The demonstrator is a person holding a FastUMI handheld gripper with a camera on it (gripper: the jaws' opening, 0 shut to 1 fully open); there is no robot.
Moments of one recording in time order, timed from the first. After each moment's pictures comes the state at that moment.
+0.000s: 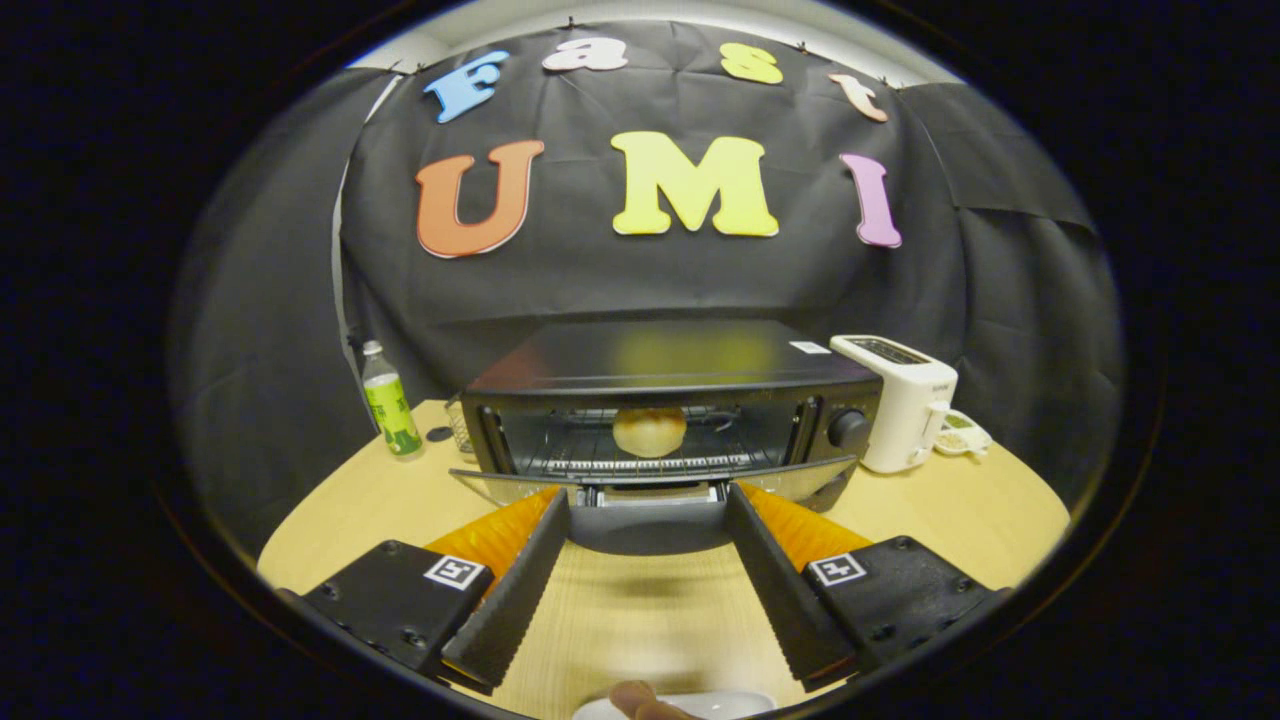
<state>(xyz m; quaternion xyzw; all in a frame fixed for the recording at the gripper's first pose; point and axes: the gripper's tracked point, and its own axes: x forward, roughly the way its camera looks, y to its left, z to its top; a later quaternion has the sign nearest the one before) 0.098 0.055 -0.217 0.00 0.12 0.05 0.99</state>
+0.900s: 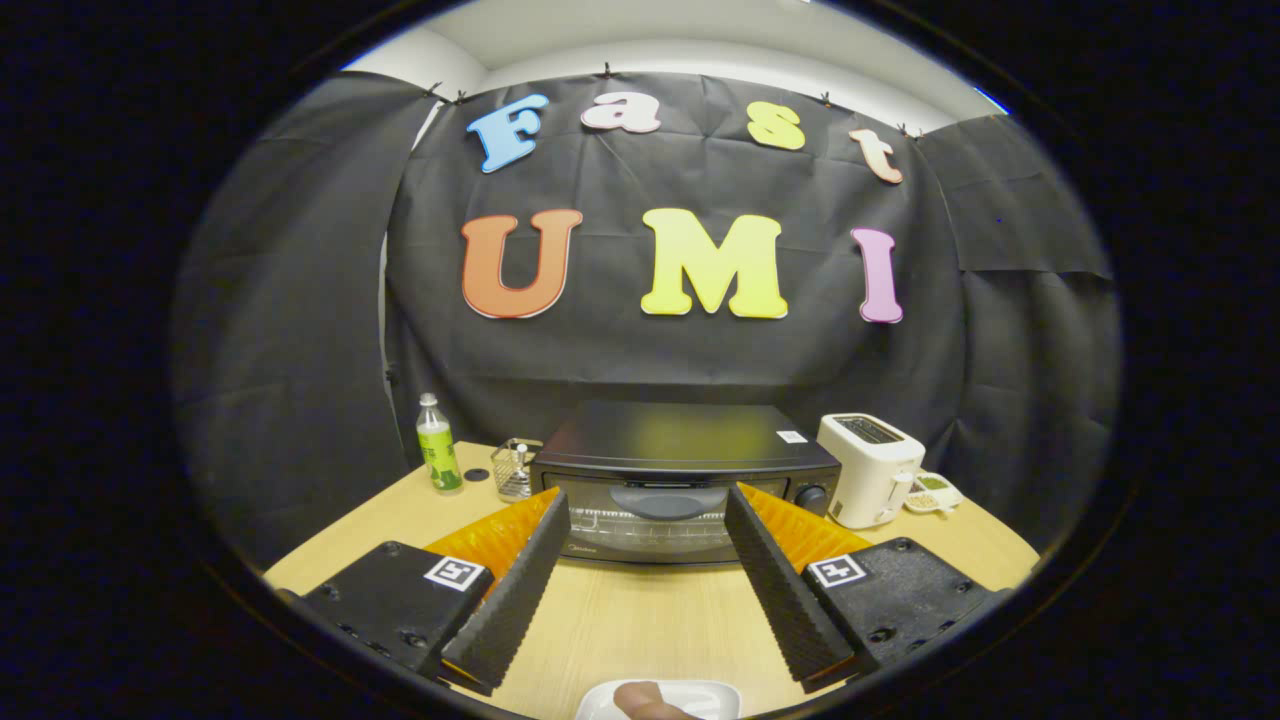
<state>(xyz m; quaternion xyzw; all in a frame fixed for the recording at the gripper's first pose) 0.011 0.060 -0.132 -0.02 0.05 0.07 1.00</state>
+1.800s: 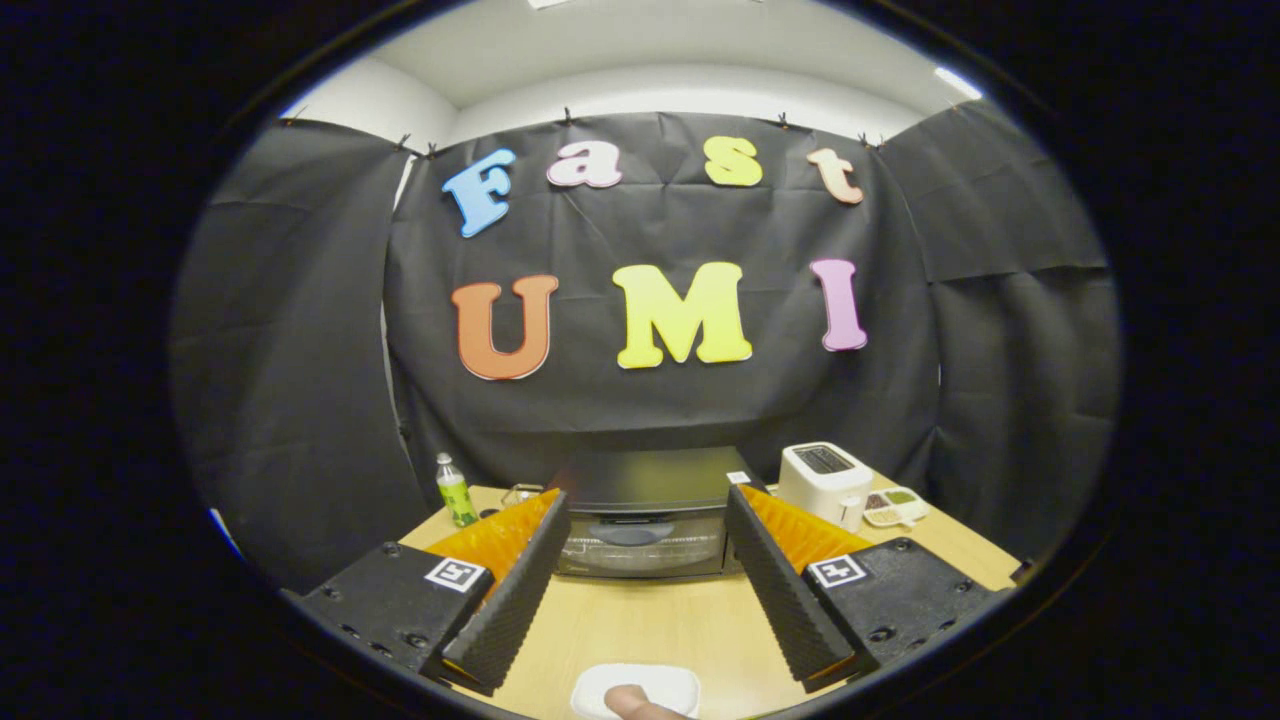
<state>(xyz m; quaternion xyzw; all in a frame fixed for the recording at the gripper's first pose) -0.062 0.000 -0.048 0.01 0.00 0.08 1.00</state>
